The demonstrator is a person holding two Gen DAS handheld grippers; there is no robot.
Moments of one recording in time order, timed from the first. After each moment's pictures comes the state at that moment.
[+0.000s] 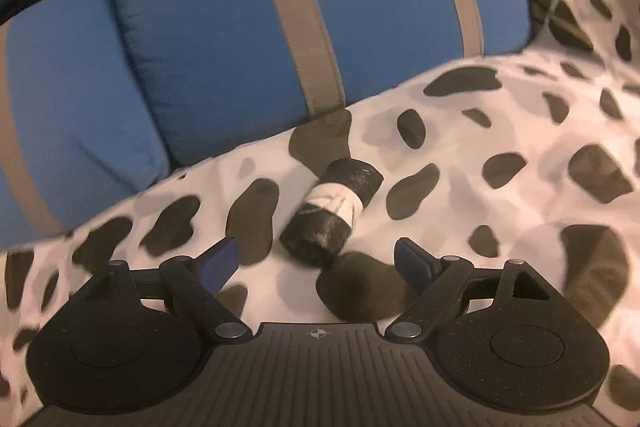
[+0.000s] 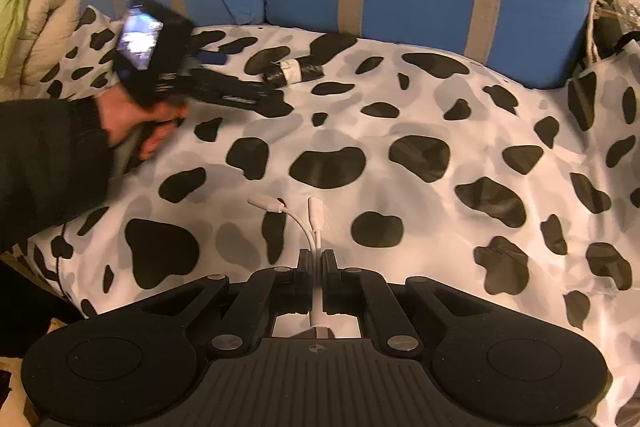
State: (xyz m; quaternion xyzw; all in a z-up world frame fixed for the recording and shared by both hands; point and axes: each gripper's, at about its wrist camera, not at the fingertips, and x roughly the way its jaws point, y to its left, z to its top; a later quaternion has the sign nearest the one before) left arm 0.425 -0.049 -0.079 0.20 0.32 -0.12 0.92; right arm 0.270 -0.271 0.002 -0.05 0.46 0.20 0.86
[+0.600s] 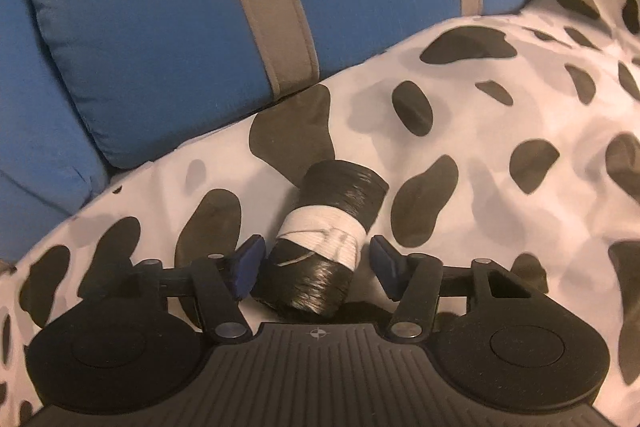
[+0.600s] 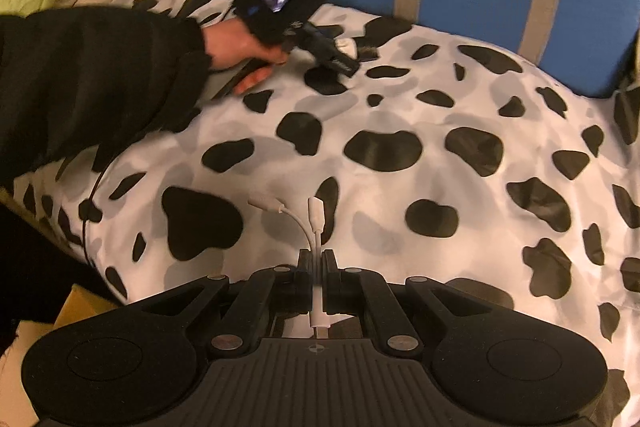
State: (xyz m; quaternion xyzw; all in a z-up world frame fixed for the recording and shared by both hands) left arm 0.491 -0.058 -0.103 0.20 0.38 -0.17 0.88; right arm 0.259 -0.244 -0.008 -0.08 0.48 0.25 0.84
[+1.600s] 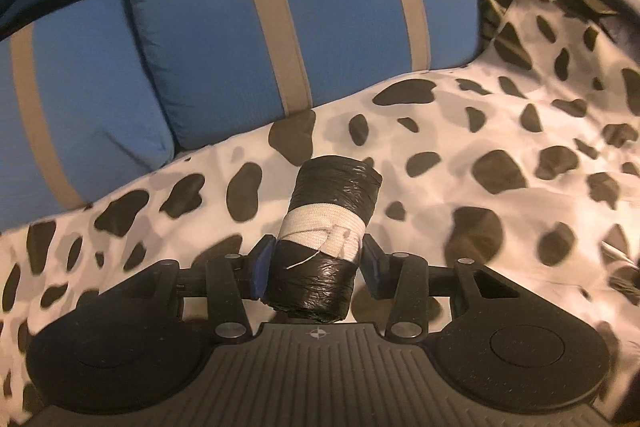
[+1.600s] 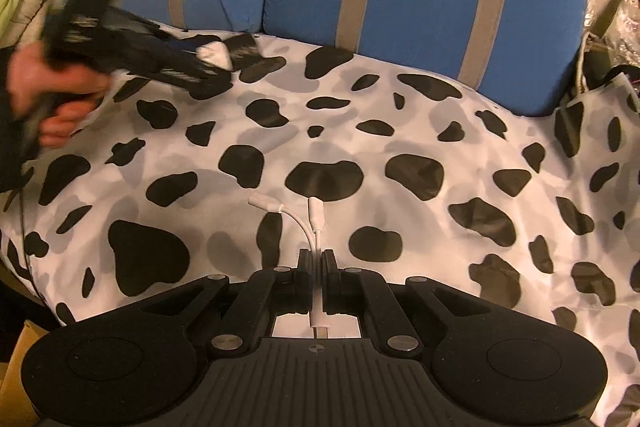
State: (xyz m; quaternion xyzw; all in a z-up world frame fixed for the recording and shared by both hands) left arm 0.335 -0.045 0.001 0.16 0.37 -0.15 0.90; right arm 0.255 -0.248 -0.004 -0.09 0.43 0.16 0.89
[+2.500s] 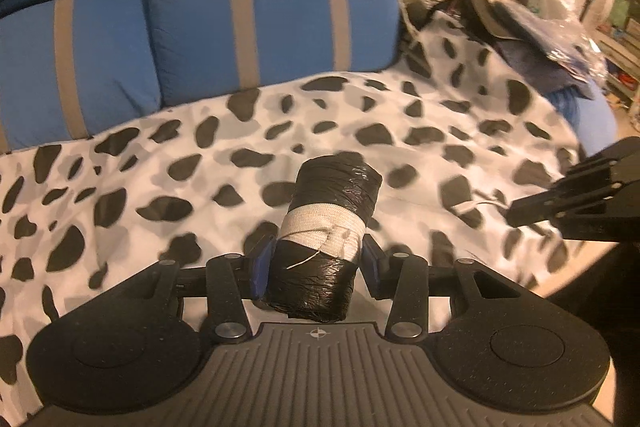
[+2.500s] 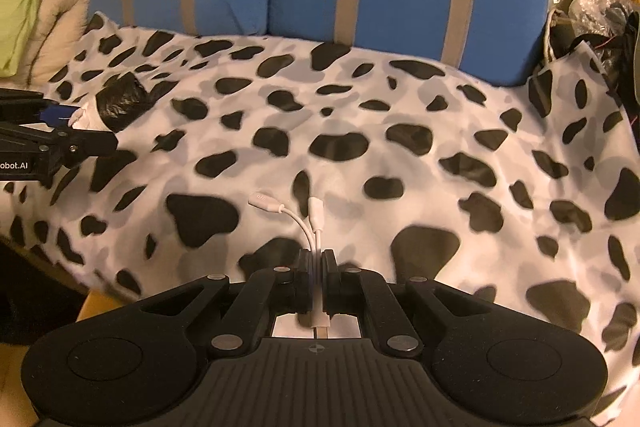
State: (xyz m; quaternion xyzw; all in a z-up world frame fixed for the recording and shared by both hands) left arm 0.153 -0.018 0.060 0.09 0.38 -0.21 0.90; right arm 0.159 -0.249 0.041 -0.05 0.45 0.16 0.88
